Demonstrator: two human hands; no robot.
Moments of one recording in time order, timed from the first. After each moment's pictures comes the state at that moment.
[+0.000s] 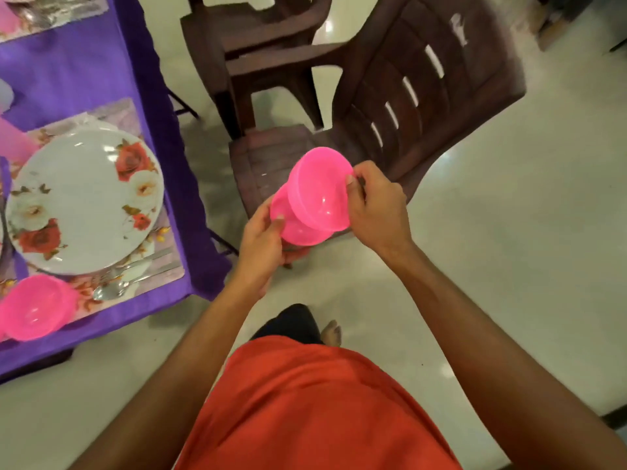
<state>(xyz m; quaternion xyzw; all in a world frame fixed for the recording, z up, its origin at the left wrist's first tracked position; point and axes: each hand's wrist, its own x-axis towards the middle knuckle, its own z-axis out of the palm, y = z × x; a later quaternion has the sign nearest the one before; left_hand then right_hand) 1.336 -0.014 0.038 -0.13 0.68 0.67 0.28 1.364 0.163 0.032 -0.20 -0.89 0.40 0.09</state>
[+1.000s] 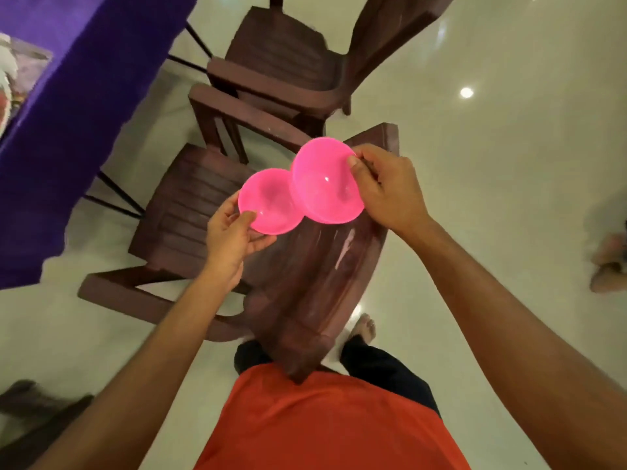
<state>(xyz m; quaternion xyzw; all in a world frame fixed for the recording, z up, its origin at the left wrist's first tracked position) 1.112 0.368 -0.015 -0.42 0.54 0.73 -0.02 0.976 0.573 0.024 0.24 -0.89 0.39 -0.06</state>
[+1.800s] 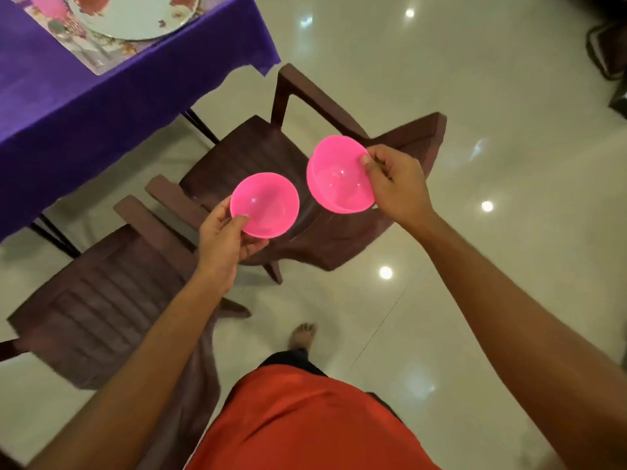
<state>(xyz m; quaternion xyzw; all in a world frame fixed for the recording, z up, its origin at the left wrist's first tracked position) 0.701 0.430 0.016 -0.47 0.44 0.73 -0.21 0.479 0.585 0.066 0.36 -0.85 0.38 -0.10</state>
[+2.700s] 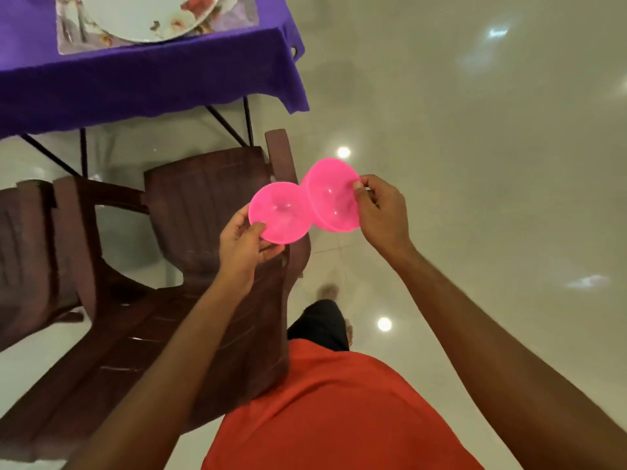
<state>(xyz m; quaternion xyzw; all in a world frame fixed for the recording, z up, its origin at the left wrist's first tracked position) 0.239 0.399 -0.028 -0.65 0.25 0.62 -0.36 0.016 0.404 -0.014 0.46 -0.73 0.36 -0.36</state>
